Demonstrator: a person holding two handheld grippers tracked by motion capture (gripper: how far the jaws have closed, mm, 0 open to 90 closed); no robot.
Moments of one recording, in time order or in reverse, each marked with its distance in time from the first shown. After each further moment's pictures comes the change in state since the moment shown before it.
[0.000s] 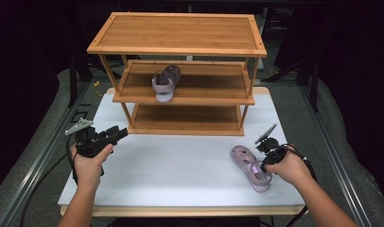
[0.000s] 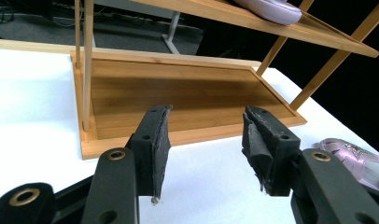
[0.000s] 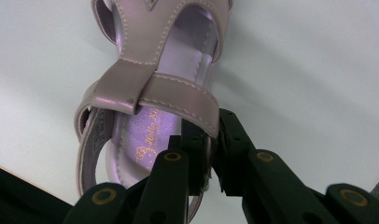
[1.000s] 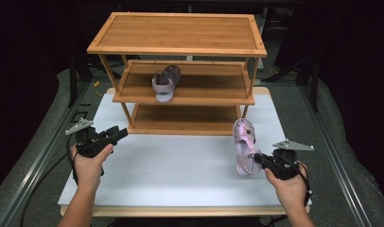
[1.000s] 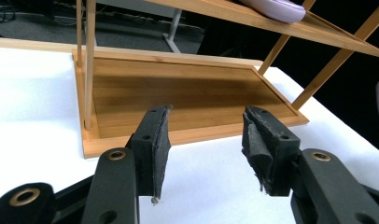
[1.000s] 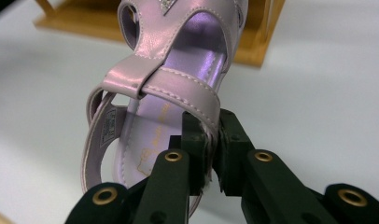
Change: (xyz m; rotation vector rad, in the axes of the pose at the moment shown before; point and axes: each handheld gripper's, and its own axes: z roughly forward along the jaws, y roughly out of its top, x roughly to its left) left arm 0.001 -0.001 0.001 0.003 0.004 0.000; right arm 0.032 -0.059 -0.030 -0.769 0.086 0.221
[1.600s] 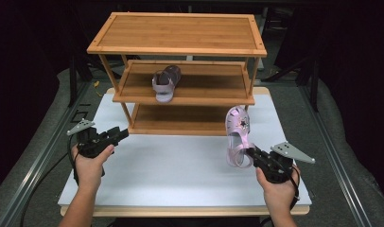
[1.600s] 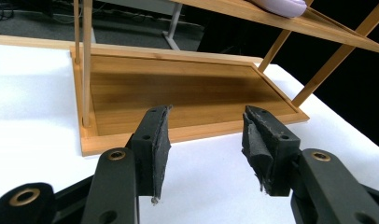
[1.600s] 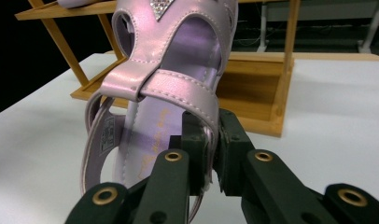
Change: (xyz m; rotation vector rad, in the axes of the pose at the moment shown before) left arm -0.001 -0.002 0.002 0.007 -0.002 0.001; right arm 0.040 0.005 -0.012 -0.285 0.011 -0.007
